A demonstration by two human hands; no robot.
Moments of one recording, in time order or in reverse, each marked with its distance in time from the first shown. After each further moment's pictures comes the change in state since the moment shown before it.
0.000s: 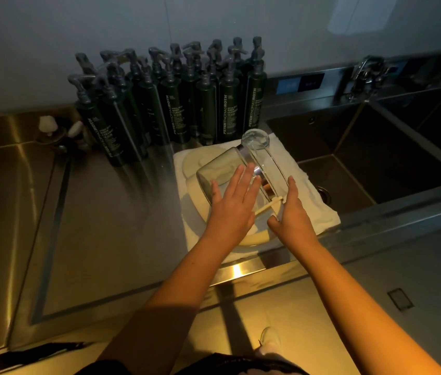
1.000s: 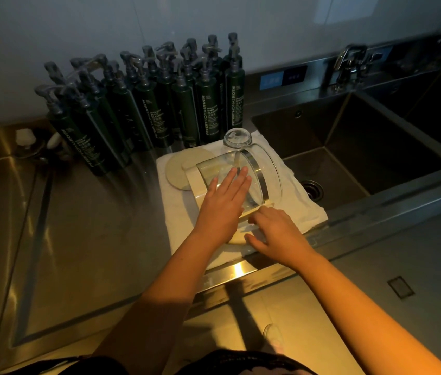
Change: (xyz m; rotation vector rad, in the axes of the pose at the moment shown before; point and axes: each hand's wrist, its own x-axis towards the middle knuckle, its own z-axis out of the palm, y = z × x) left_hand 0.022 0.010 0.005 -0.028 -0.167 0.089; right_hand -0.001 0.036 -0.005 -0.395 -0.083 -0.555
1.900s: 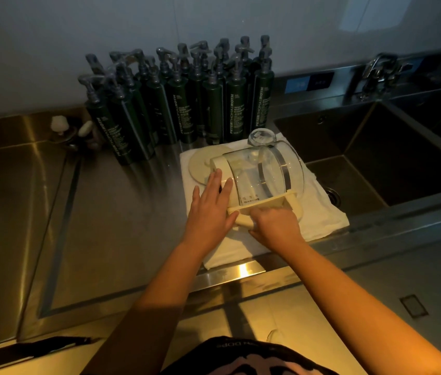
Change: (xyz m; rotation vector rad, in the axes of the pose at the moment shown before) left_hand -0.051 -0.039 -0.016 -0.184 -0.048 -0.264; right_hand 0.037 -0.035 0.017 -0.339 0.001 -0.041
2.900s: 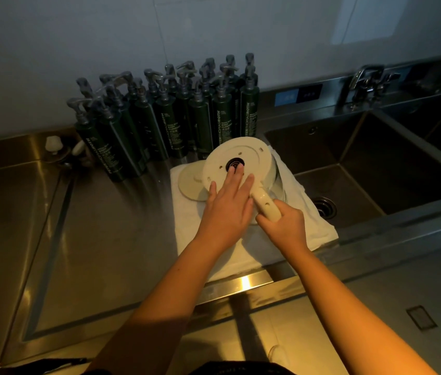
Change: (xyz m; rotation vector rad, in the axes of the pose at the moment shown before) left_hand 0.040 0.063 -0.018 -0.121 0.016 0.073; right_hand -0.004 0.035 -0.020 0.850 0.286 0.498
